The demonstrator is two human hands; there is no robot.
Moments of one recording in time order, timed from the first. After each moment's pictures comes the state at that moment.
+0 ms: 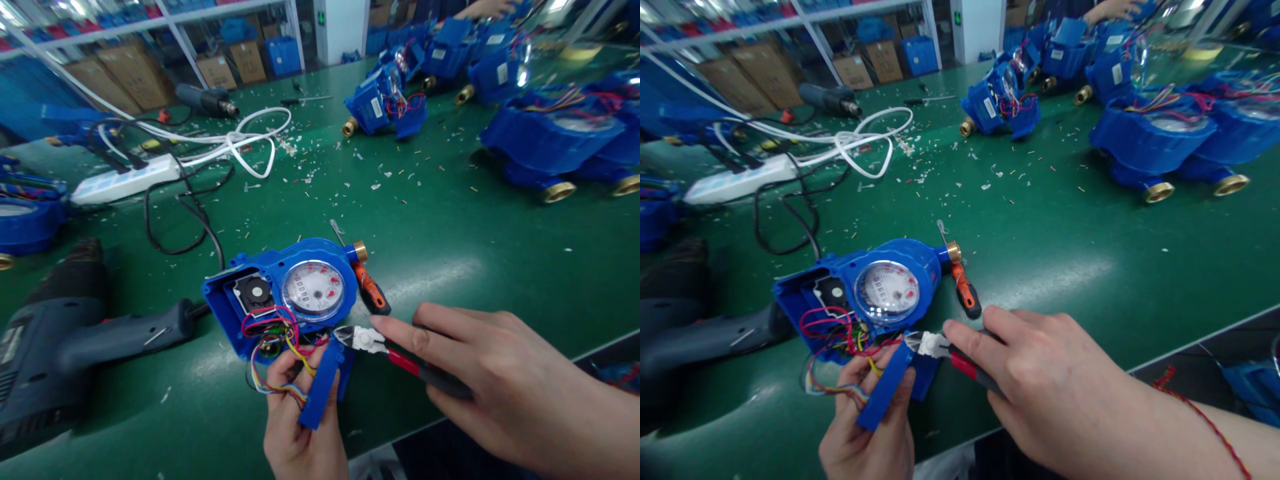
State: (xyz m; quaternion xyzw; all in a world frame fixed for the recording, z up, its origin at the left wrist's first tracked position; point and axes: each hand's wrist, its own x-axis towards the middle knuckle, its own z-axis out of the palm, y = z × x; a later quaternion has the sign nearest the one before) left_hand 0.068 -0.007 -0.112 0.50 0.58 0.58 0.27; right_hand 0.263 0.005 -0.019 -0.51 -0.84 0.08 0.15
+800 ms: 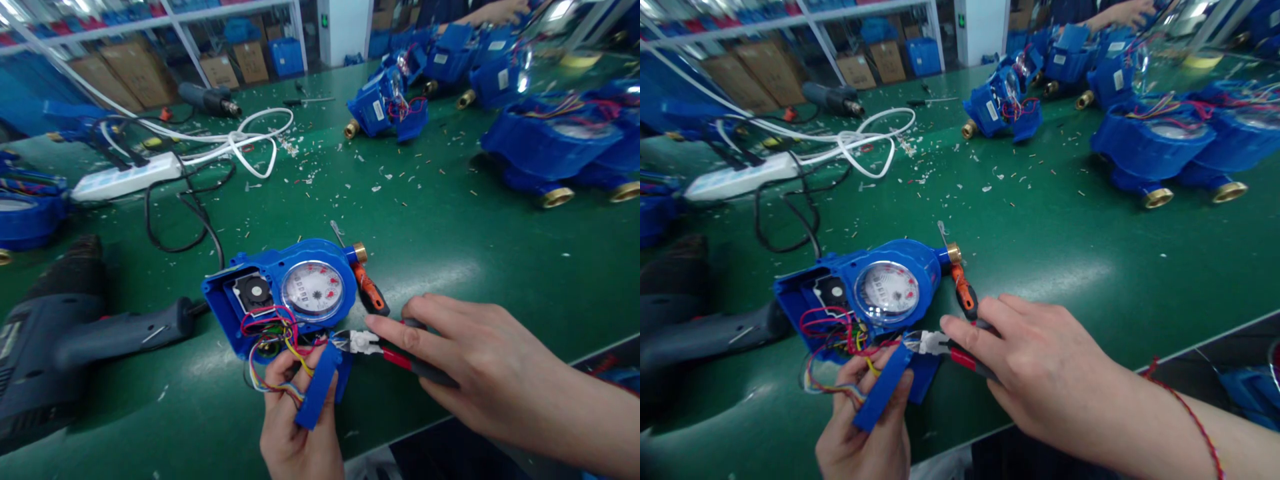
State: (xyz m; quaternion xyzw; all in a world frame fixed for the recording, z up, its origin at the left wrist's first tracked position) left_hand 0.065 -0.009 -0.113 0.52 0.58 0.57 0.27; right_hand 0.271 0.010 -0.032 -0.47 -0.87 0.04 0.15
